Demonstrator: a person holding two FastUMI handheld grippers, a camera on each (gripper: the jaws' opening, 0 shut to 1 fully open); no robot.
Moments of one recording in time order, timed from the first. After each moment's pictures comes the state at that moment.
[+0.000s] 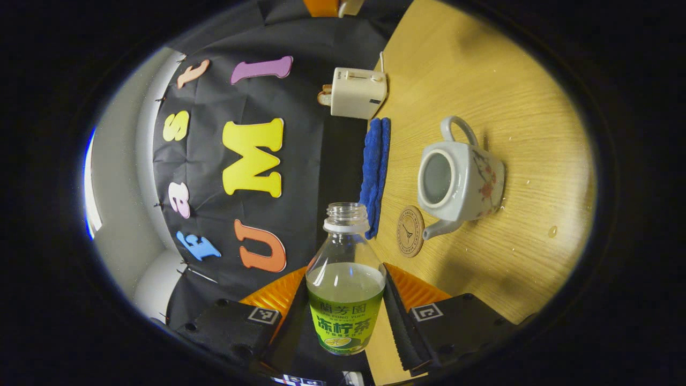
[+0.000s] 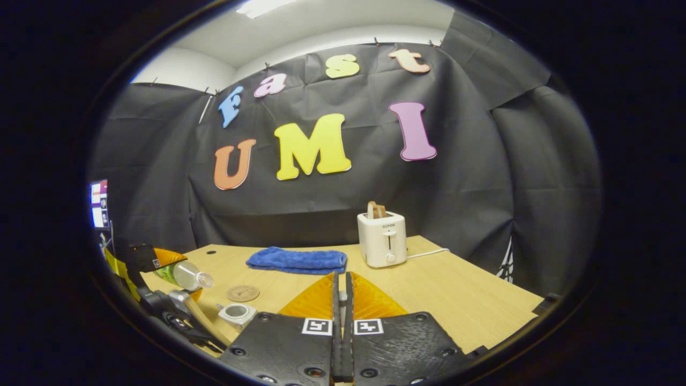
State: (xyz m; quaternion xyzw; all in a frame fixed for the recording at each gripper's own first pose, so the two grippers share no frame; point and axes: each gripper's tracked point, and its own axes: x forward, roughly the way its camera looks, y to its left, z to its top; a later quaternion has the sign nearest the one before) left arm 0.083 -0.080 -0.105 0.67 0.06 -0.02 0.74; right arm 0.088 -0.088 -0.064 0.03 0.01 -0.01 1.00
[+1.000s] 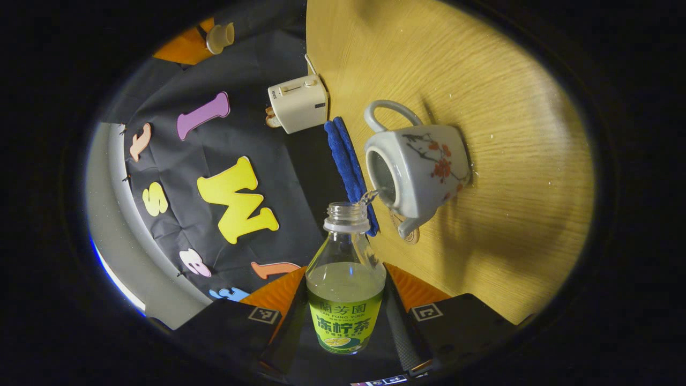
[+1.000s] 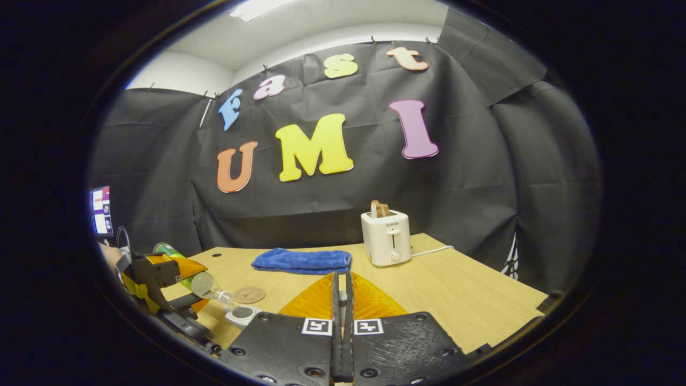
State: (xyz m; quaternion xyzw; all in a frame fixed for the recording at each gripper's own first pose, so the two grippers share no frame) left arm 0.081 -0.101 -0.105 0.80 0.06 -0.04 0.60; right arm 0.087 -0.090 -0.062 0.04 0.02 0.00 1.00
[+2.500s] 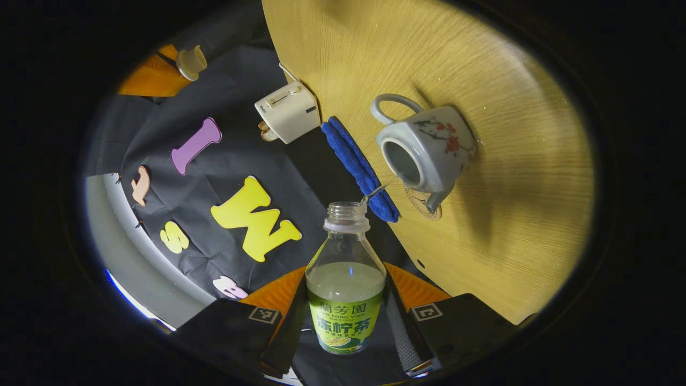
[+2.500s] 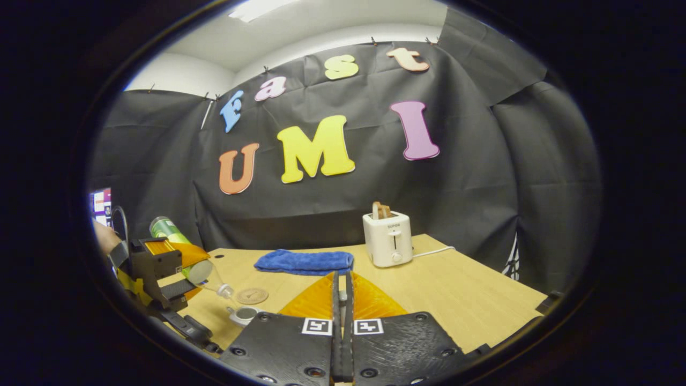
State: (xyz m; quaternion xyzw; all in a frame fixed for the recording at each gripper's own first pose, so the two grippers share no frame) left arm 0.077 -0.110 -0.059 0.87 0.04 -0.02 0.49; right arm 0.081 -0.085 -0.056 0.04 0.01 0.01 1.00
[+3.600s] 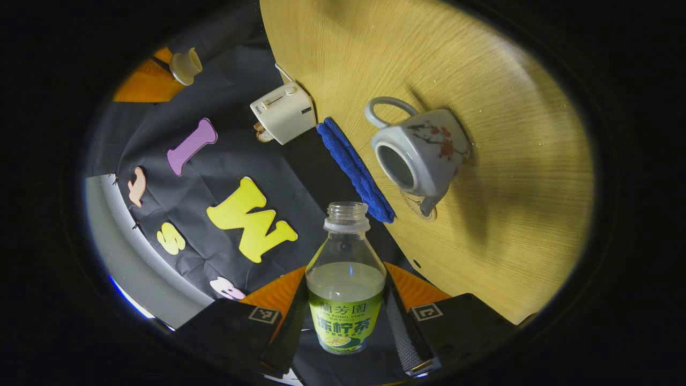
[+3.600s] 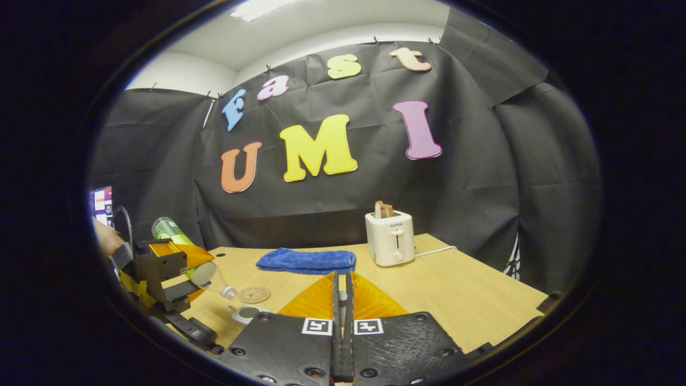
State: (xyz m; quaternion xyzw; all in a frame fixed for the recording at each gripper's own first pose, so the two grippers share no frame) left arm 0.076 -0.108 -0.066 0.86 0.05 -0.03 0.51; right arm 0.081 -0.082 -0.059 0.04 0.02 0.01 1.00
